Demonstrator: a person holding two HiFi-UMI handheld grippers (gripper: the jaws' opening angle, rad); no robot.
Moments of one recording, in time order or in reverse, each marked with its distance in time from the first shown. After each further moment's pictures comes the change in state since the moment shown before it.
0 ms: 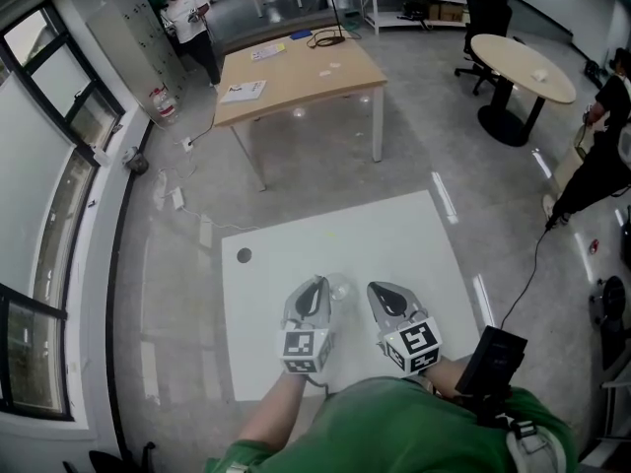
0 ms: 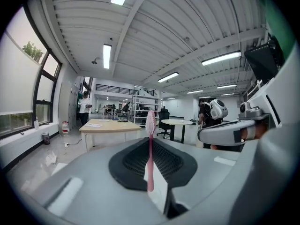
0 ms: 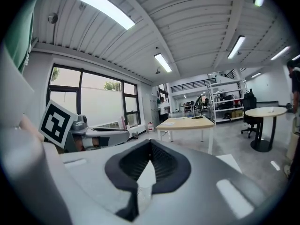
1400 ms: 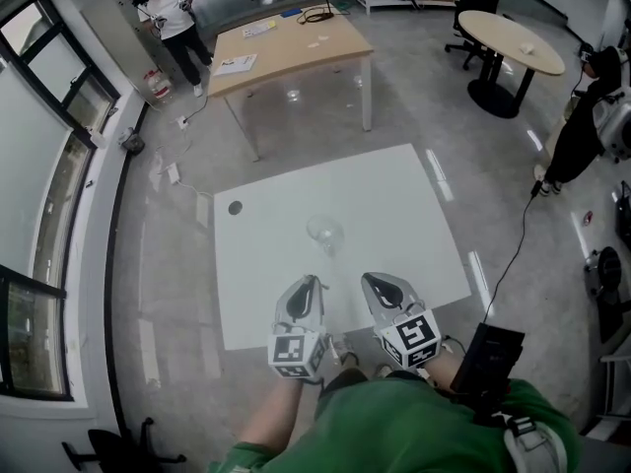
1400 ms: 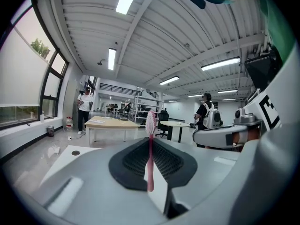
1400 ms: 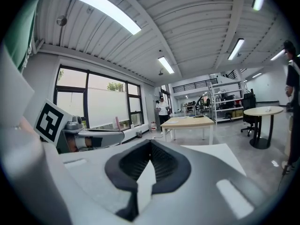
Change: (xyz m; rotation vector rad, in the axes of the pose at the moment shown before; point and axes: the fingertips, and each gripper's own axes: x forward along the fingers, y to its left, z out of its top) left arm -0.136 -0.071 -0.021 -0.063 -0.021 0.025; right arm -0.117 0.069 -0.030 -0.011 -0.005 0.024
